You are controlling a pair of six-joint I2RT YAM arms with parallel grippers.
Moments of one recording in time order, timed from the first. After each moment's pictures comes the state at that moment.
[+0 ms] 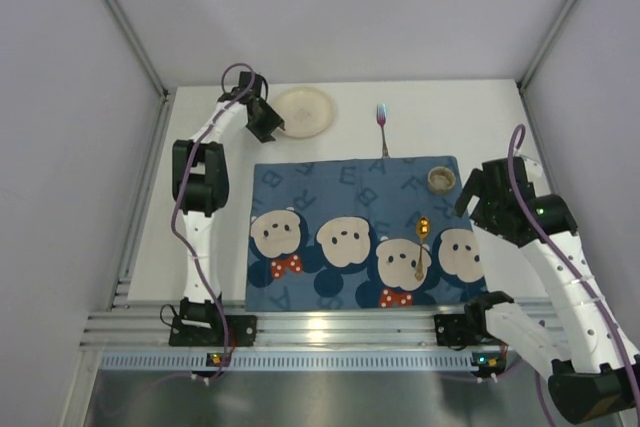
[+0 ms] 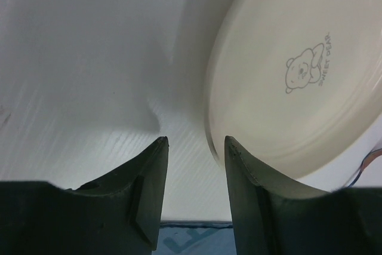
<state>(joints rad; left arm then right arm) -0.14 2.35 2.01 -0.64 0.06 -0.89 0.24 0.86 1.01 -1.14 0.32 0.66</state>
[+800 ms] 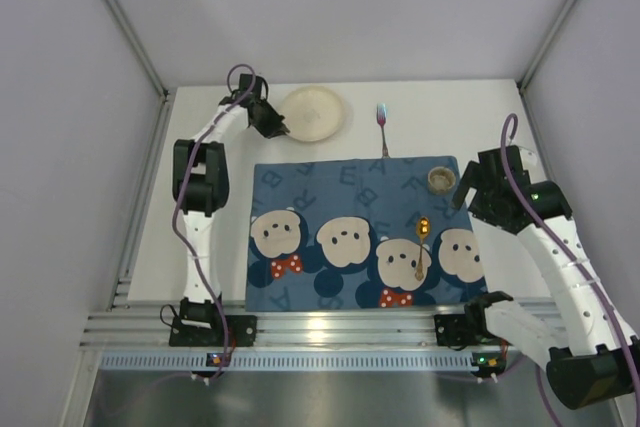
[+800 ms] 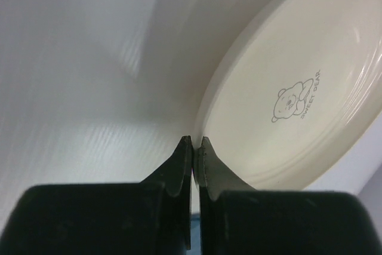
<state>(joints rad) -0.14 2.39 2.01 -0.53 0.18 -0.88 0.24 0.95 1.06 -1.13 0.33 0.62</state>
